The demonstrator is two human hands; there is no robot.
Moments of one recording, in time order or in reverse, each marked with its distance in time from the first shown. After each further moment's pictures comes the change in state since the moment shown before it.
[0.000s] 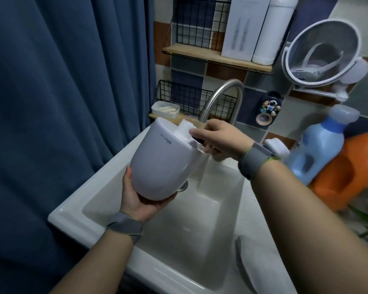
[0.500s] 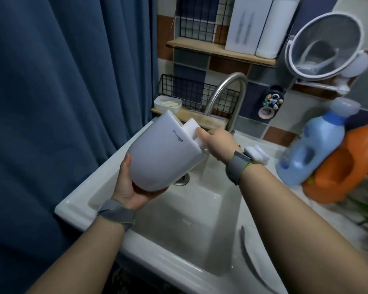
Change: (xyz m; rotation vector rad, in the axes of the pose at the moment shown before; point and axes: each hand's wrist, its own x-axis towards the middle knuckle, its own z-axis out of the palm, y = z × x) left_hand -0.010 0.031 -0.012 0.126 0.019 0.014; right_hand -0.002 0.014 0.040 -0.359 0.193 0.071
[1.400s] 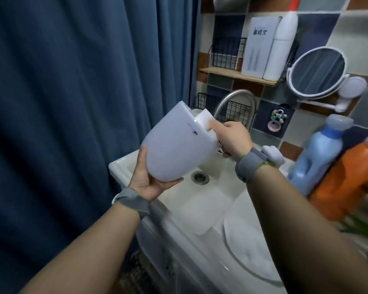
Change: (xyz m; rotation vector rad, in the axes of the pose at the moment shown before) left_hand -0.169 -0.092 0.085 0.083 0.139 0.331; right_hand -0.118 0.031 -0.081 0.464 -0.008 -0.205
